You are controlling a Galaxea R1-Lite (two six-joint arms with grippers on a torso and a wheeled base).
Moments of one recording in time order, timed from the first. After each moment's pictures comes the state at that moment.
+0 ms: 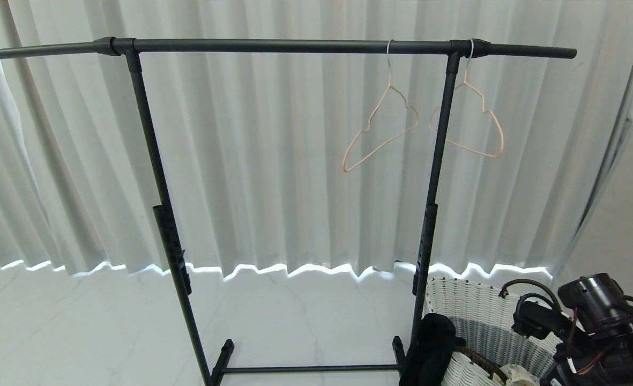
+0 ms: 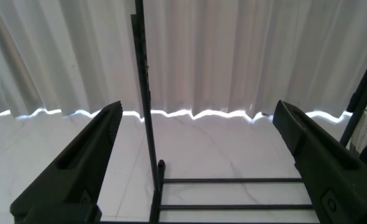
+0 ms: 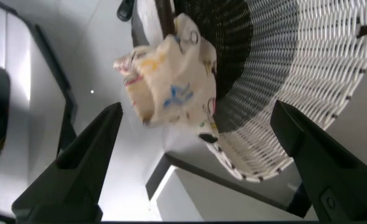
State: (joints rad) left arm -0.01 0.00 0.00 0.02 -0.02 0.06; right arm 0.23 1.71 -0.42 -0.16 -0.08 -0.39
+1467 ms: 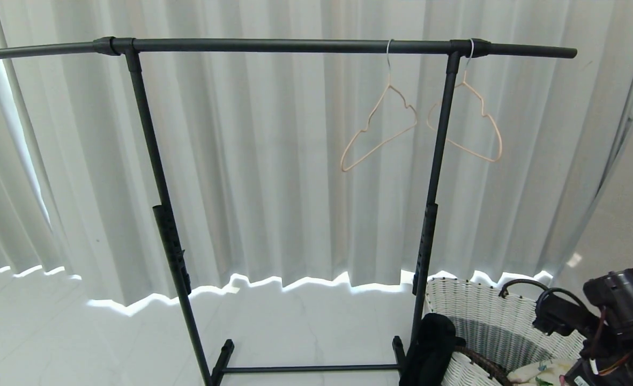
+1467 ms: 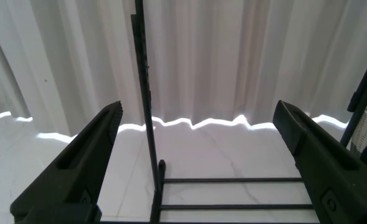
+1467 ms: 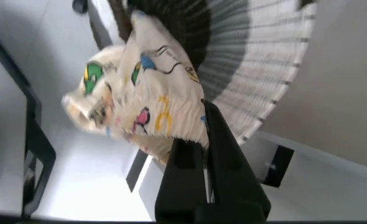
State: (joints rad) left arm -0.01 0.00 0.00 0.02 -0.02 0.07; right arm 0.23 1.52 -0.43 -0.02 -0.25 -0.38
